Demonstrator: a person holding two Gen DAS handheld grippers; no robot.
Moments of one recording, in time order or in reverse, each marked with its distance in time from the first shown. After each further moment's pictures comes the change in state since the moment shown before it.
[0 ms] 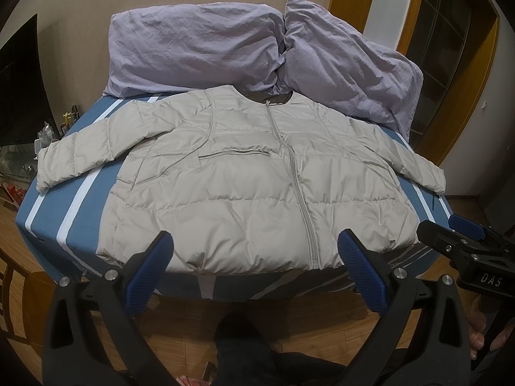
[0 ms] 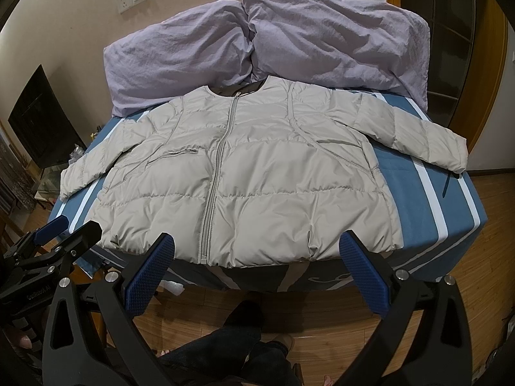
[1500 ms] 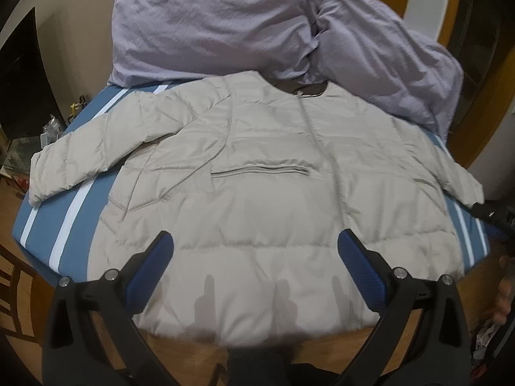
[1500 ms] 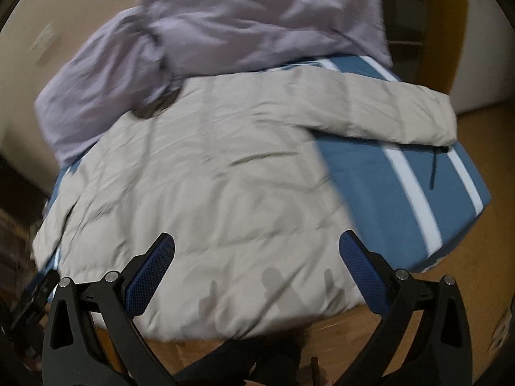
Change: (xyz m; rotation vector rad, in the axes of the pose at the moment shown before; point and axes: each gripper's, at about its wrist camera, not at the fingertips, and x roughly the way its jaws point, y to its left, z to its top) left arm 0.099 0.021 0.051 -0.035 0.095 0.112; right arm 0.086 -0.140 0.062 0.314 0.086 -0.125
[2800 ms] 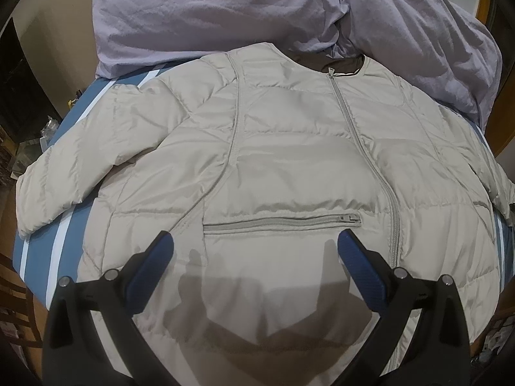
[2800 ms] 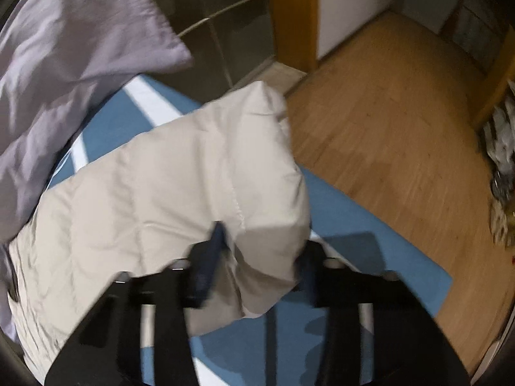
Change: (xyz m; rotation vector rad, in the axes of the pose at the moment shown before) left arm 0.096 -0.004 0.060 0.016 0.132 0.087; right arm 0.111 -0.242 0.117 0.454 0.027 -0.327
